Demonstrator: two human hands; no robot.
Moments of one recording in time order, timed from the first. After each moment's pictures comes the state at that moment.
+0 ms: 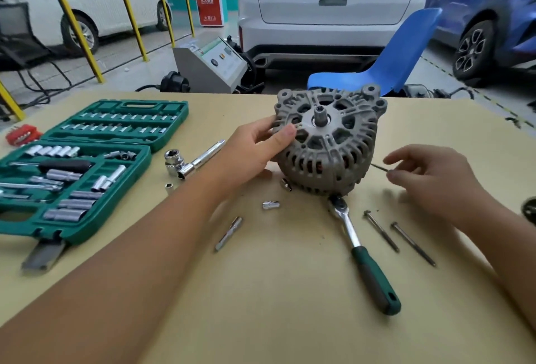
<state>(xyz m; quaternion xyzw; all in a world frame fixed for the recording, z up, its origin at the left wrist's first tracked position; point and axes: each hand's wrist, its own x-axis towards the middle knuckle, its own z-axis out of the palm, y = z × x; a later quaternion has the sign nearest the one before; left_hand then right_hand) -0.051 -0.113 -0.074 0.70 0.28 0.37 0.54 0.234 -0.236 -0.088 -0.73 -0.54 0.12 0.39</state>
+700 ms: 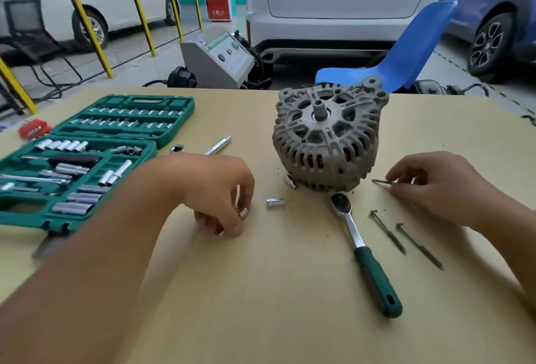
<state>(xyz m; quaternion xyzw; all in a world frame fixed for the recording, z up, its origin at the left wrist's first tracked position) -0.105 -0.127 -0.036 0.84 0.44 -0.18 0.27 0.242 -0.234 -0.083 -0.74 -0.62 0.12 0.23</state>
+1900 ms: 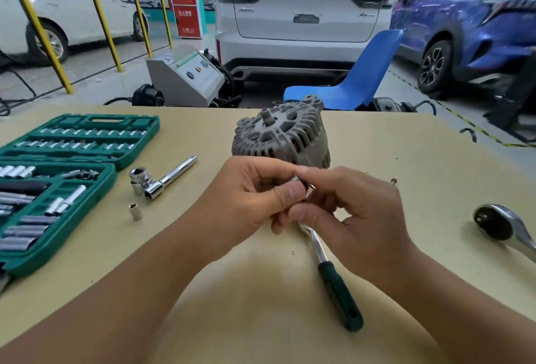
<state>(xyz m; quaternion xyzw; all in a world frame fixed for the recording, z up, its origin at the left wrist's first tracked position) -0.037 -0.182 -0.063 0.70 0.14 0.37 0.60 0.138 -0.262 -0.075 -0.42 -0.73 -0.05 0.53</state>
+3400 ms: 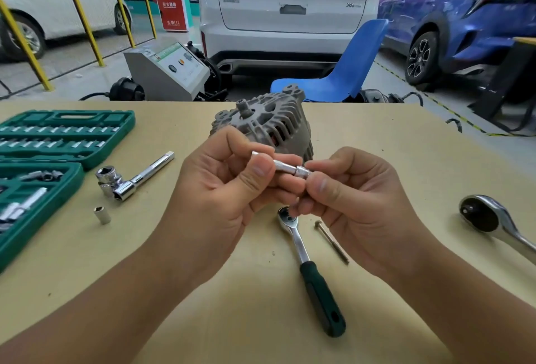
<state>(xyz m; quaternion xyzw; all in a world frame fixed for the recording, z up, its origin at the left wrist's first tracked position) -0.023 -0.205 -0.057 0.55 0.08 0.50 0.67 0.150 -0.268 -0.066 -0.29 -0.49 0.47 0.68</state>
